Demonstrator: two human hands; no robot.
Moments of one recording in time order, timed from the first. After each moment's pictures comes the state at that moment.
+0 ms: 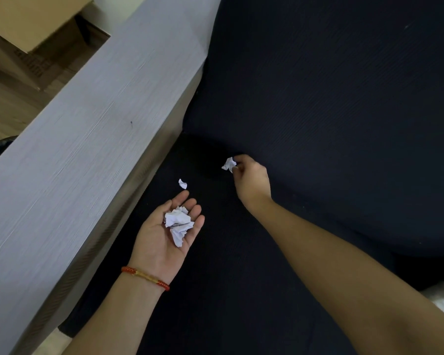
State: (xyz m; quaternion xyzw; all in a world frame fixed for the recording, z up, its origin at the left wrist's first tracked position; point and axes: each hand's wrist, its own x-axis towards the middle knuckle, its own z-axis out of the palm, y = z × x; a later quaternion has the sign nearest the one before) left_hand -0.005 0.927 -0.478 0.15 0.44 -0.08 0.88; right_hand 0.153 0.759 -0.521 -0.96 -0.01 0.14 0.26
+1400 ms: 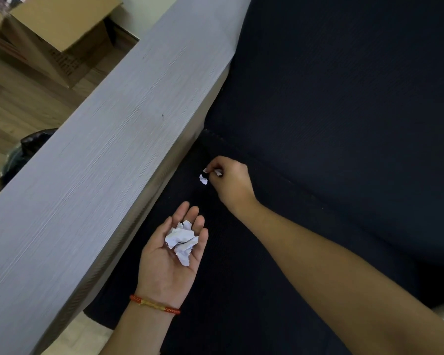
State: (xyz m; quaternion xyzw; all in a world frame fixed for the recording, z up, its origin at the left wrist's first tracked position) left_hand -0.063 0.934 -0.474 0.06 0.41 -0.03 0.91; right_hand 0.114 0.833 -0.520 -0.91 -0.12 0.19 0.36
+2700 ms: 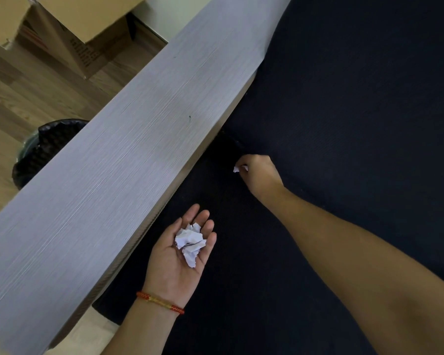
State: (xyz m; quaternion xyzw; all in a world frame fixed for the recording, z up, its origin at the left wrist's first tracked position) left_hand -0.067 0.949 -0.488 0.05 0.41 -0.04 0.91; right_hand 0.167 0.826 -0.514 -0.94 -0.16 0.29 0.11
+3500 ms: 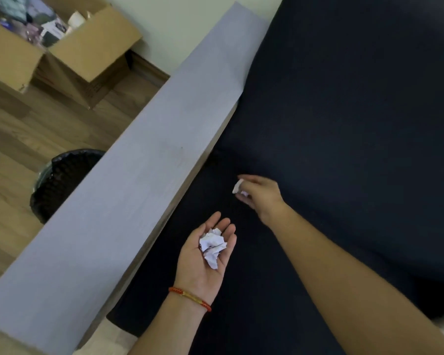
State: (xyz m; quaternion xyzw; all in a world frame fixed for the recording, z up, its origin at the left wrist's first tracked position) left_hand -0.028 0.922 -0.430 0.10 0.48 -0.07 0.87; right_hand 0.140 0.817 -0.456 -0.72 0.25 0.31 0.57
